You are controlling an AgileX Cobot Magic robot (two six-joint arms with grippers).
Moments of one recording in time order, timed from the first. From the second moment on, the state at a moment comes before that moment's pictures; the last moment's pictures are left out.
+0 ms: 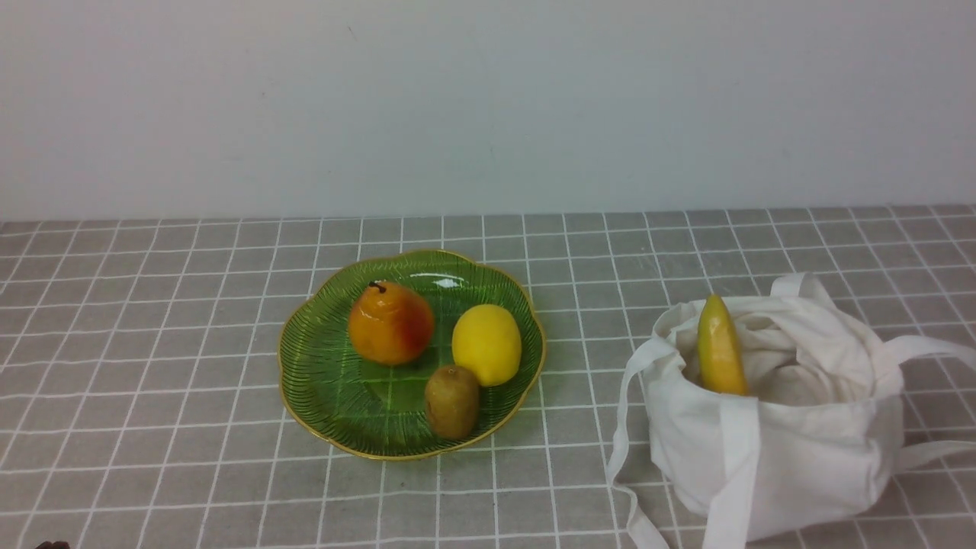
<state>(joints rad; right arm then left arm) 0.13 -0.02 -0.23 -0.19 0.51 0.23 -0.01 -0.02 0.03 -0.12 0.37 0.07</state>
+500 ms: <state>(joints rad) -0.03 -0.02 0.02 -0.18 0.40 0.21 -0.01 -0.02 0.03 -0.12 0.37 0.07</state>
